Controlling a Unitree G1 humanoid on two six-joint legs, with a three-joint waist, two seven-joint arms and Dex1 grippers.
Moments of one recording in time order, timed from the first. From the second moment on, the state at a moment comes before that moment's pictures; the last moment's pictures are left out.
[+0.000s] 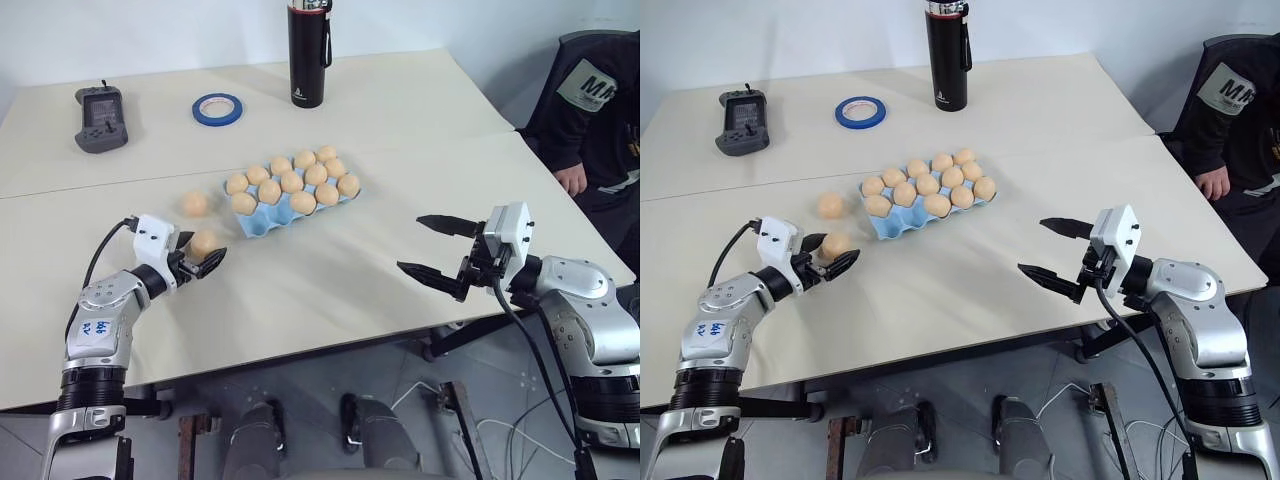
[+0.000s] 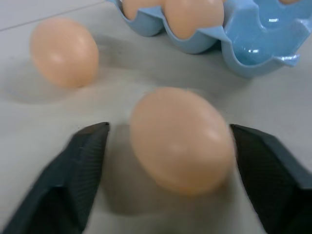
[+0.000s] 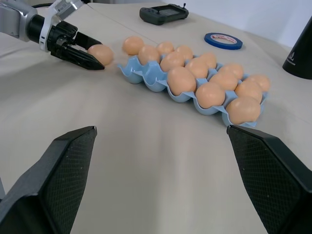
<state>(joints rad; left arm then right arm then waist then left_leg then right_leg) -0.35 0.56 0.20 0.22 -0.26 0.31 -0.59 -0.31 -0.66 -0.12 -0.15 0.50 0.26 1.04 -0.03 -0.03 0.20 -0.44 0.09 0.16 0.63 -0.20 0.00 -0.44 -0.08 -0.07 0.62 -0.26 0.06</state>
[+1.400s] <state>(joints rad) -1.03 0.38 -0.01 0.96 -0.14 0.03 -0.89 -0.16 -0.65 -0.17 -0.27 0.50 0.24 0.90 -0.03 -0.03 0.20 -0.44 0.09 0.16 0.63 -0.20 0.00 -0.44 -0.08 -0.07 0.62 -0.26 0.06</state>
